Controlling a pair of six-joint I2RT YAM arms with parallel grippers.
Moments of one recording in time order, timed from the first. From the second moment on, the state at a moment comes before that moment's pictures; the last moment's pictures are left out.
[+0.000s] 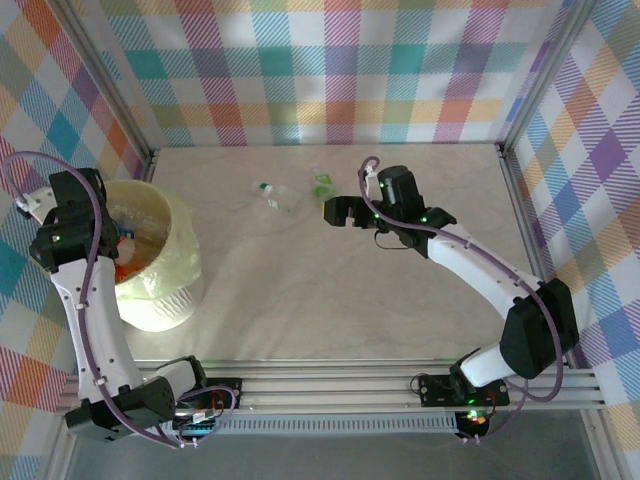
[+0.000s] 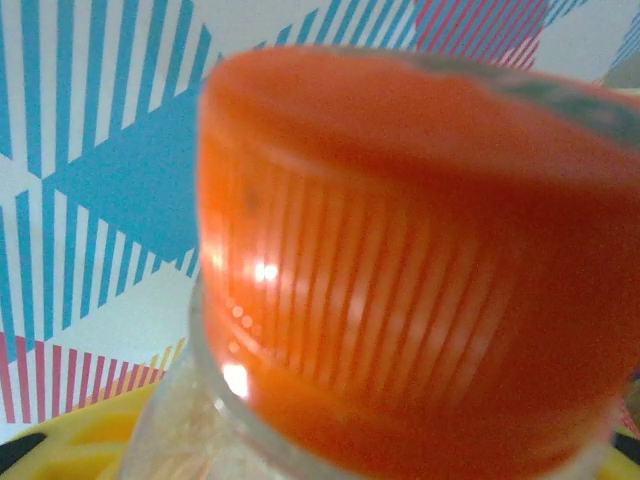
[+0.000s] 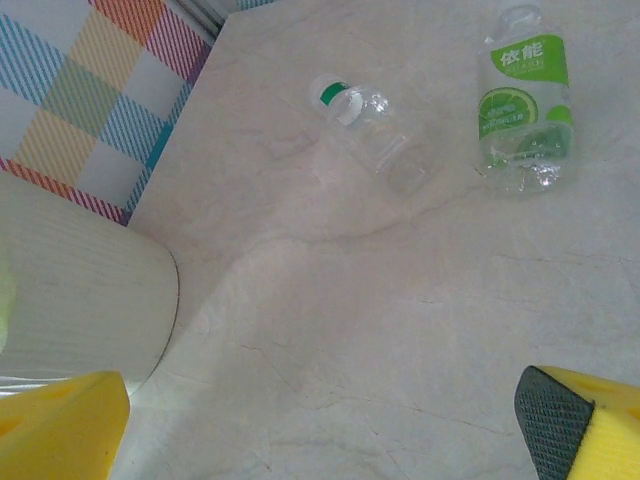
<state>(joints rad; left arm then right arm) 0.36 1.13 1.54 -1.26 -0.71 -0.34 0.56 1.47 1.17 -0.28 -0.29 0.50</state>
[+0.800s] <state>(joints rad) 0.41 1.24 1.62 -1.32 -0.63 -0.34 0.56 1.52 1.18 -0.29 -0.32 0.53</state>
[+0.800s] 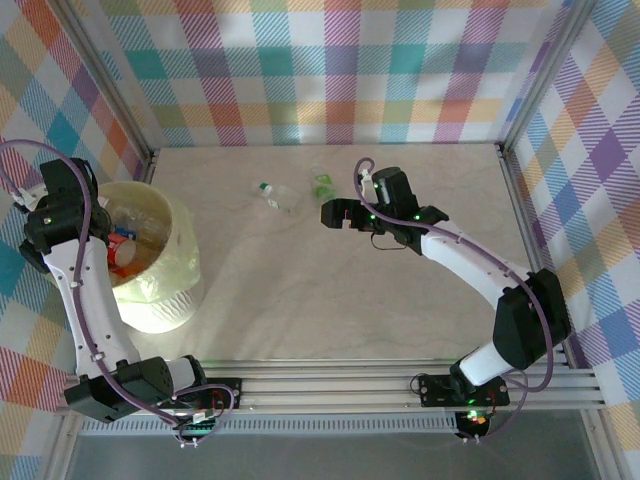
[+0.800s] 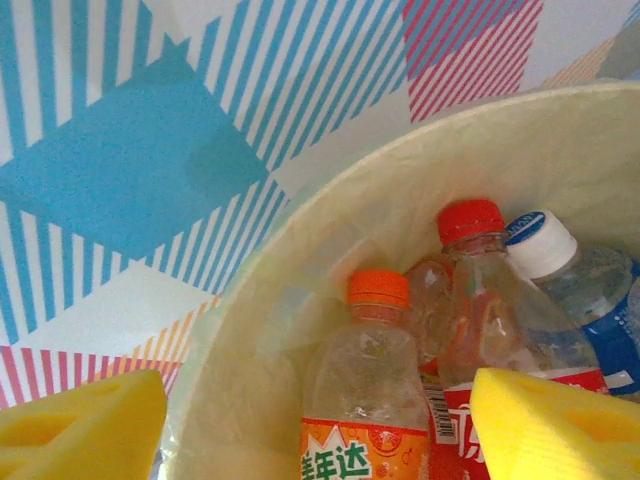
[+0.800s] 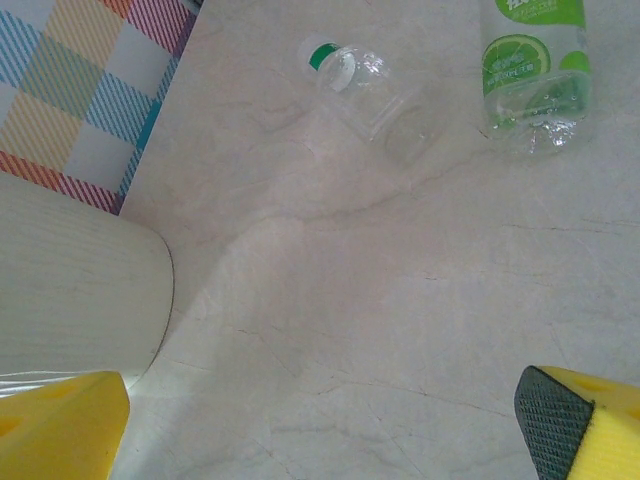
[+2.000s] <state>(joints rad) -0.38 1.16 1.52 -0.89 -0.16 -0.71 0.56 1.32 1.03 -0.28 -0.22 0.52</state>
